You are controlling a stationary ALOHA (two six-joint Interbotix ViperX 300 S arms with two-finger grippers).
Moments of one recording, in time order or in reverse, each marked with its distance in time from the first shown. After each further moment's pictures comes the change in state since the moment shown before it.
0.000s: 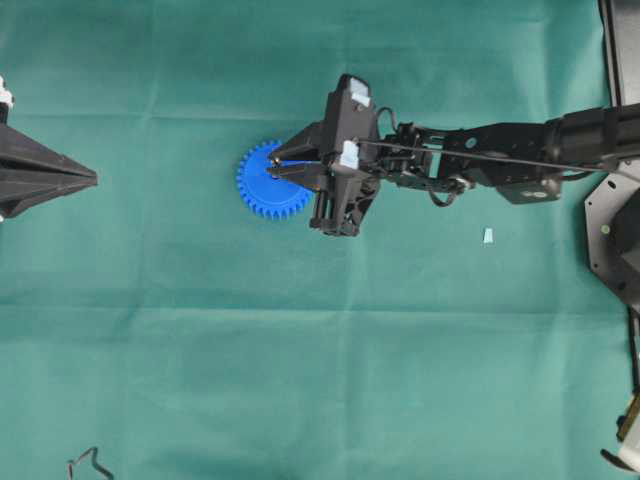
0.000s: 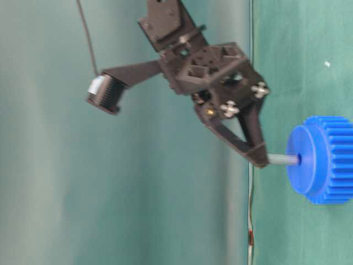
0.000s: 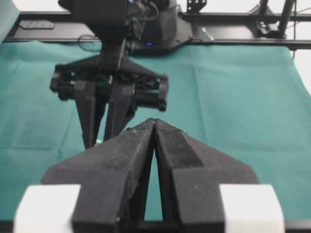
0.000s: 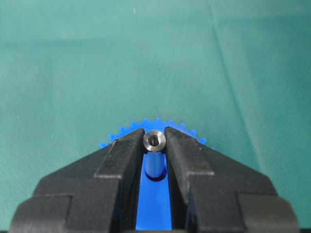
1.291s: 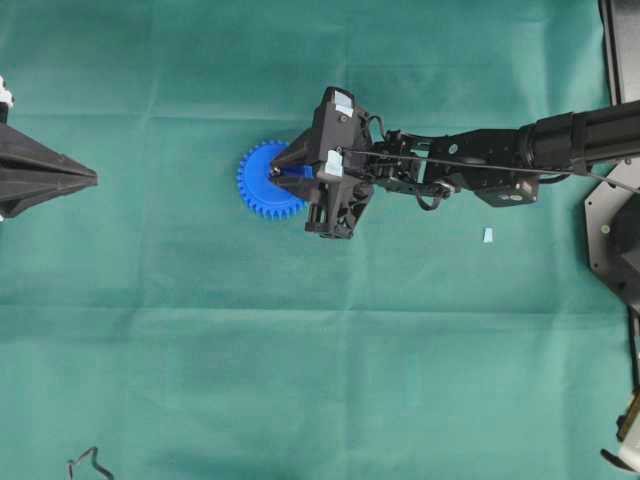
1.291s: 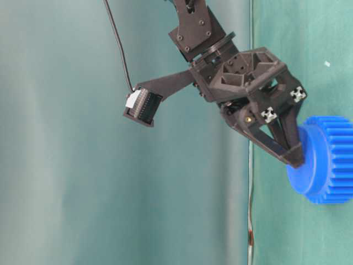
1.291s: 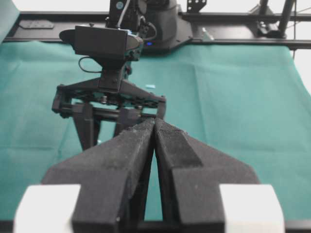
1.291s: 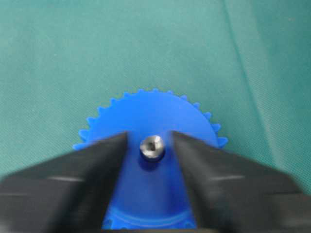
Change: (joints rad) left arm 0.000 0.000 0.000 0.000 0.000 -0.002; right arm -0.003 0.071 -0.011 -0.008 -0.023 0.000
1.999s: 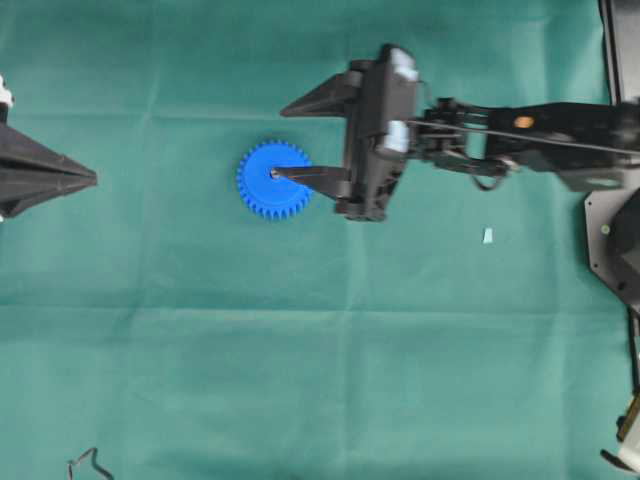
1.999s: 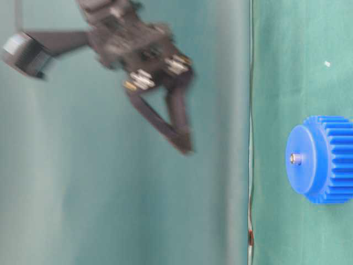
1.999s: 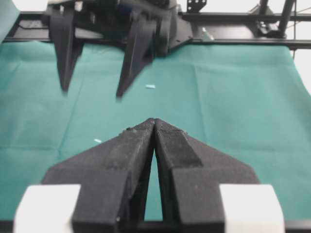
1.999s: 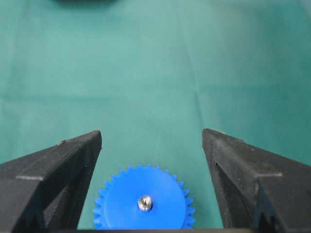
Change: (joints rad) left arm 0.000 0.000 0.000 0.000 -0.002 0.002; right arm -0.005 -0.362 0.066 -0.002 0.078 -0.061
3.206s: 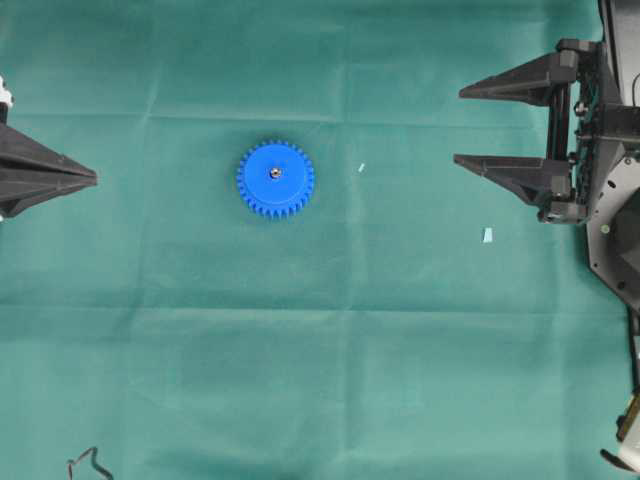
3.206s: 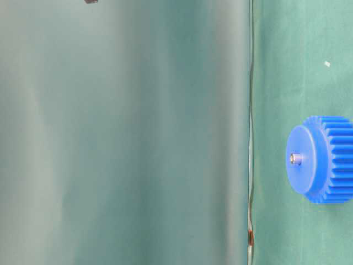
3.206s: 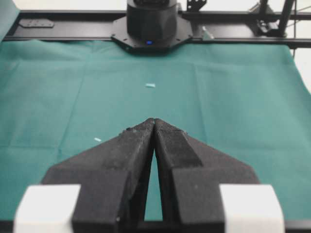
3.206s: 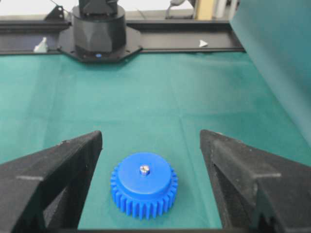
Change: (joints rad) left arm 0.000 -0.002 0.000 0.000 0.006 0.000; right arm -0.009 -0.704 0.379 -0.003 0.107 -0.003
